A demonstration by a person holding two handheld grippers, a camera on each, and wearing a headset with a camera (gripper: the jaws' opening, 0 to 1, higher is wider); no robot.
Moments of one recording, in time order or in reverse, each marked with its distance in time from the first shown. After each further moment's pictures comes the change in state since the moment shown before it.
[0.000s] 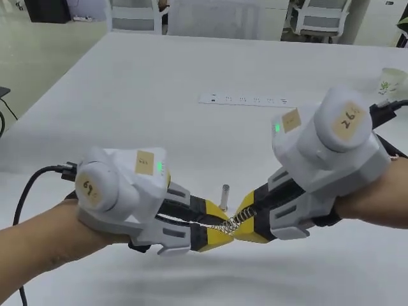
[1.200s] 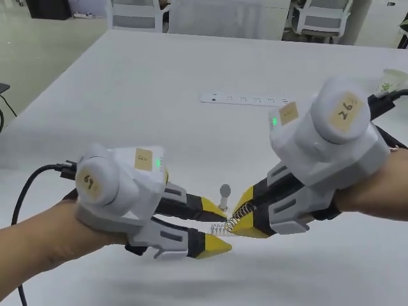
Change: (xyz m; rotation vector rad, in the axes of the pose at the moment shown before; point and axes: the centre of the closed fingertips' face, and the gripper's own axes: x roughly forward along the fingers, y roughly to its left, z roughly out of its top) left arm -0.003 0.004 -0.008 -0.099 0.002 0.014; right arm -0.004 -0.006 0.000 -0.010 0.032 -0.002
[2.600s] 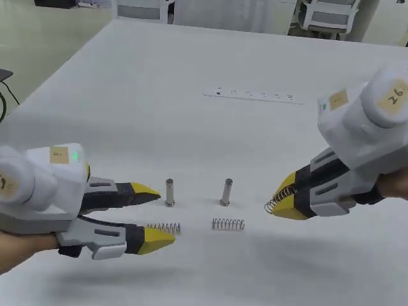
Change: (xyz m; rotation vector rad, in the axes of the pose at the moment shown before) left arm -0.068 0.030 -0.051 -0.225 -0.023 0.261; right arm -0.030 -0.035 -0.043 0.101 0.056 -0.095
